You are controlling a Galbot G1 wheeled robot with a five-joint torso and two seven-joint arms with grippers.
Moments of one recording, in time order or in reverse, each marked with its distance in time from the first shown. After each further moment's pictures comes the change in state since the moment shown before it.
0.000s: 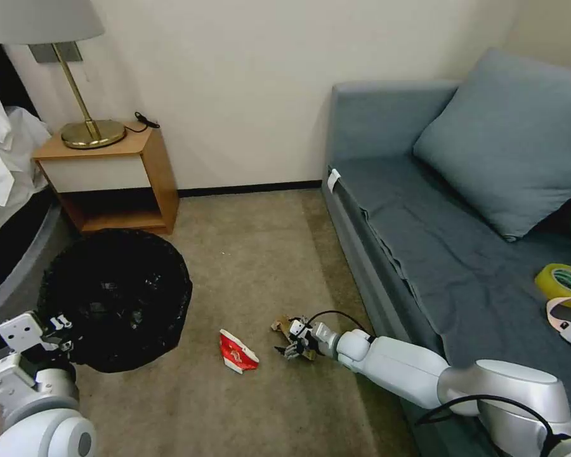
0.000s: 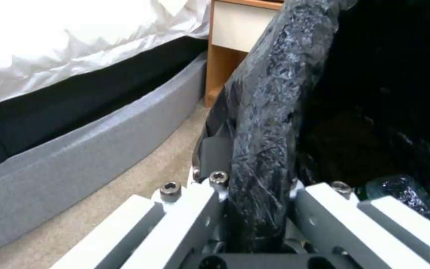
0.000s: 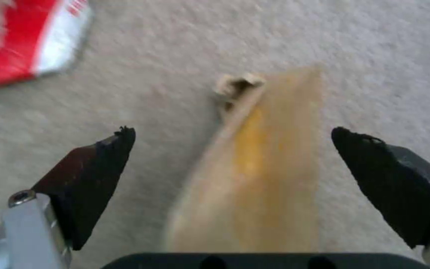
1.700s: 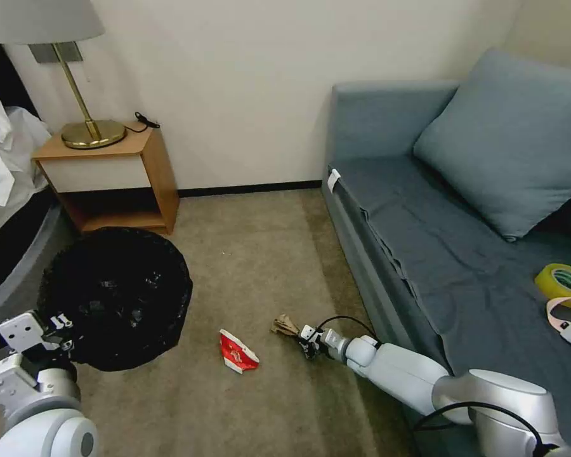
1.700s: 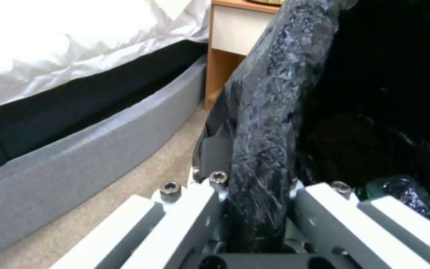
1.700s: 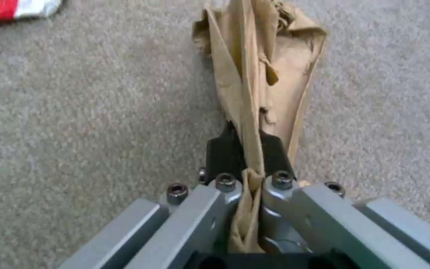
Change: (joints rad) left arm -0.001 -0.007 0.008 0.000 0.016 -0.013 0.000; right arm -0.050 0.007 0.052 -0.069 -0.038 0.059 -0.017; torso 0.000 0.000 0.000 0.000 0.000
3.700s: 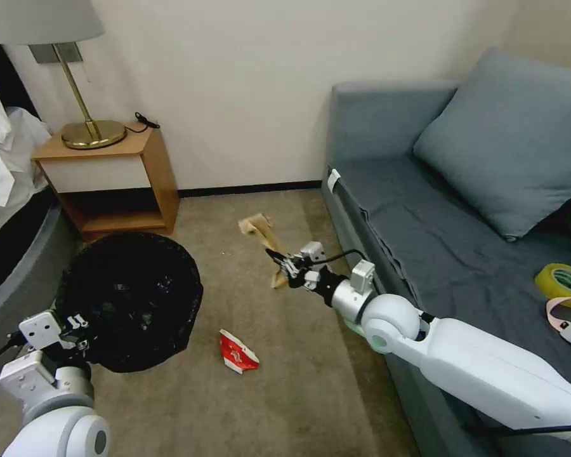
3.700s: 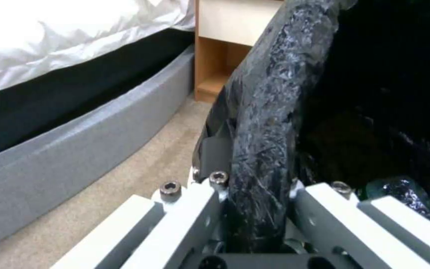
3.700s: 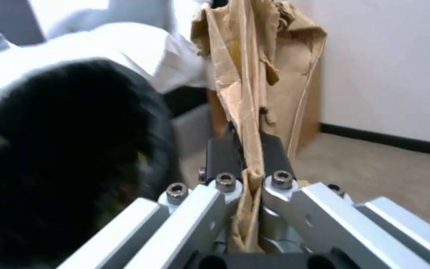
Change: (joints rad) left arm 0.002 0.006 0.055 0.026 0.030 0.004 0.000; right arm -0.005 -0.403 0.337 1.248 0.455 -0.205 0.296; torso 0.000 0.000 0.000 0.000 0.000
